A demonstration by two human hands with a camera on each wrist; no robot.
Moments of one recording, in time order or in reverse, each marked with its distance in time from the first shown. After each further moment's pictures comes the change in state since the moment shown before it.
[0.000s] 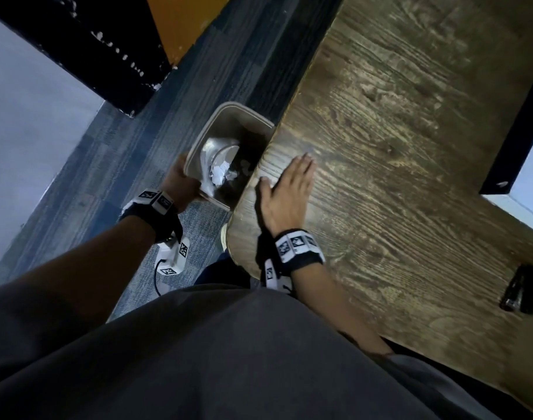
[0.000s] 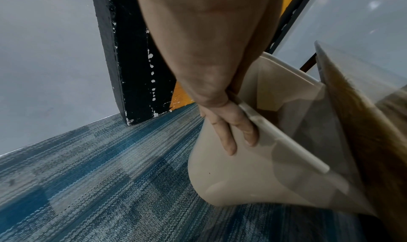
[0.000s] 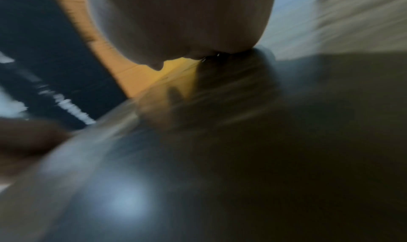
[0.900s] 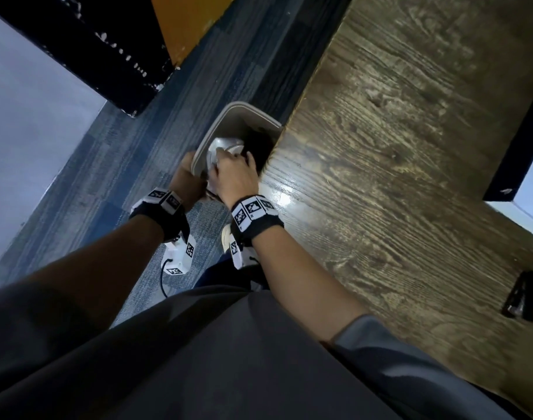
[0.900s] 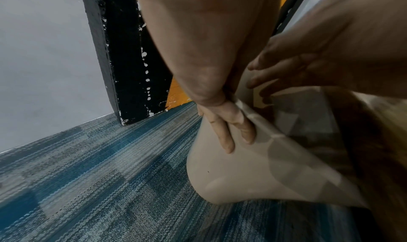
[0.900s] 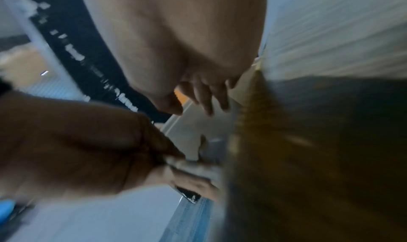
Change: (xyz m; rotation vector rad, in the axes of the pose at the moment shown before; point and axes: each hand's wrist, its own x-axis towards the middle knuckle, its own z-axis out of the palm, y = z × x) left_hand -0.001 0.021 0.010 0.144 0.004 0.195; right_hand 0.035 -0.098 0.022 -0.085 -0.190 -0.369
